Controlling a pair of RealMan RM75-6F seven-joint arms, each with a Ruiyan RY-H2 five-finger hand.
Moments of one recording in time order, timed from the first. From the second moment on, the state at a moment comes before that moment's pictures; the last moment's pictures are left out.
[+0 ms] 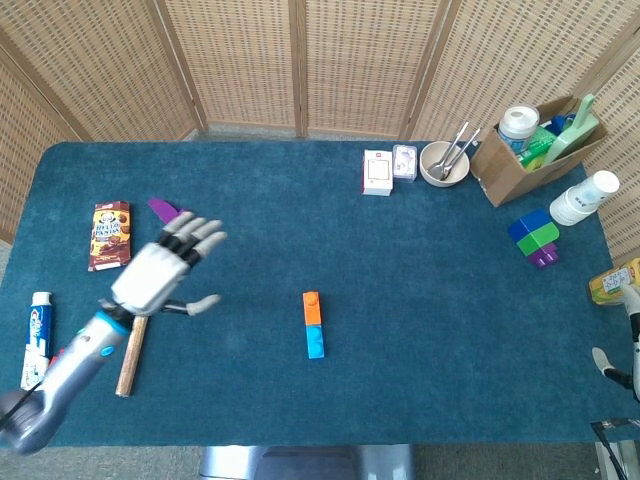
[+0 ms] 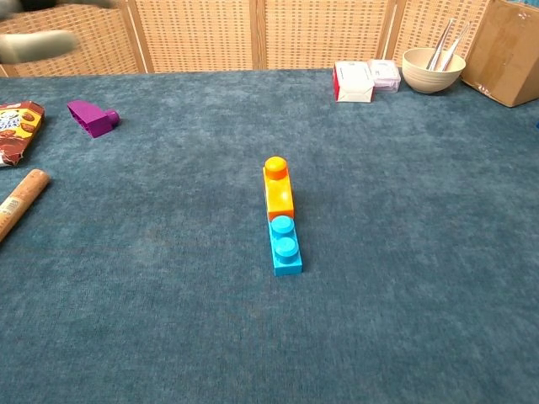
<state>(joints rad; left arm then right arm) -0.65 -1.16 0.04 -1.65 1.49 1.31 0.11 -0.01 -1.05 0.17 -1.67 -1.37 1.50 -0.07</state>
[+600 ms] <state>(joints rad) -0.22 -1.02 0.17 -1.66 1.45 1.60 -0.02 0.05 -1.06 0.14 -1.67 -1.39 1.45 -0.16</state>
